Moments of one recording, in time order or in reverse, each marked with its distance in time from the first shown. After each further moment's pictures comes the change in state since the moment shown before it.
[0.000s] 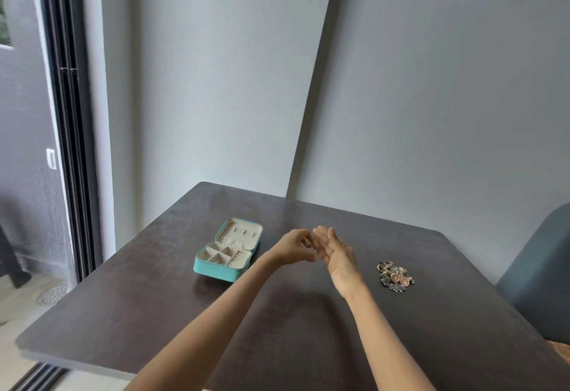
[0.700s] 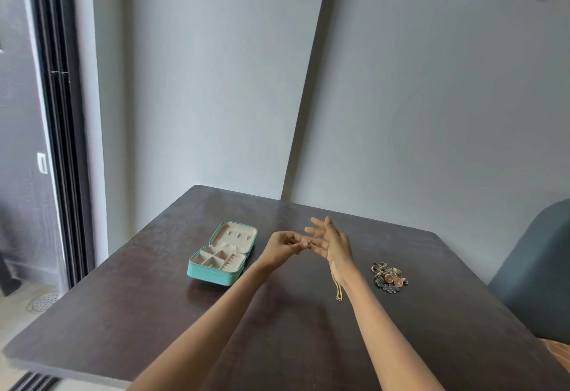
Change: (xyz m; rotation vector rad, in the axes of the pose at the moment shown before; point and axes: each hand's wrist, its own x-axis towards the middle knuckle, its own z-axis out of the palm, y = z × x) left_hand -0.007 -0.010 0.004 -0.360 0.147 0.045; right_hand 0.010 -0.022 0.008 -0.297 0.005 -0.011
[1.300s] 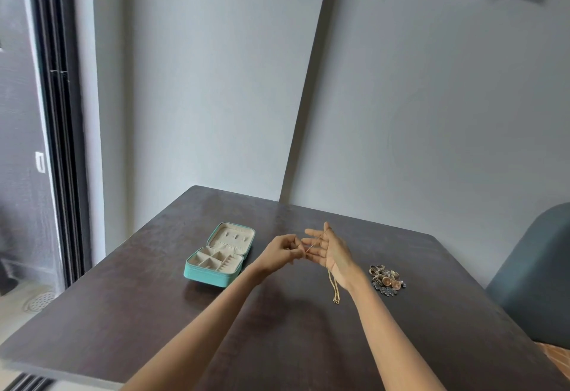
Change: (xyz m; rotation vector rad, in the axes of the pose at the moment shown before) left_hand -0.004 0.003 -0.002 0.145 -0.092 -0.015; right_hand 0.000 -0.004 -0.009 -0.019 -0.123 0.187
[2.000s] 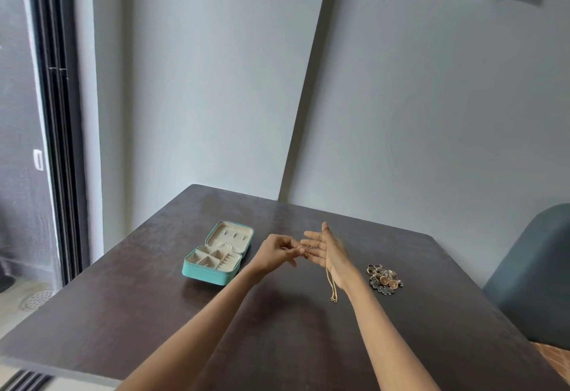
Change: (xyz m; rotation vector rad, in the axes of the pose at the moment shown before) left_hand -0.003 -0.006 -0.001 -0.096 0.037 0.048; right_hand -0.005 0.001 0.003 -0.054 0.051 -0.022
